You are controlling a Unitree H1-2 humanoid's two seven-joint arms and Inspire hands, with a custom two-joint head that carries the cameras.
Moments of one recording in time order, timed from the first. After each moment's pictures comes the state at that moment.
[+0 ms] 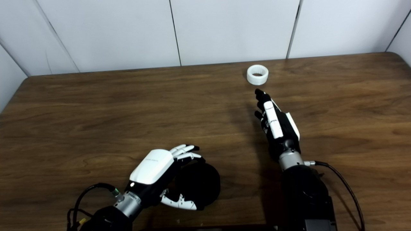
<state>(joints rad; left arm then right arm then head) 0.12 0.15 -0.37 -0.51 0.98 0.11 -0.46 -0.09 -0.02 -0.04 -0.25 0.13 0.38 0.02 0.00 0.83</state>
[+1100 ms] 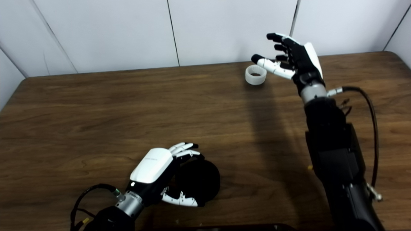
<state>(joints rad) 0.12 0.14 -0.37 -0.47 0.98 0.10 -0.40 -0.50 -0.31 0.06 -0.09 -0.22 0.46 0.00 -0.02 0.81</state>
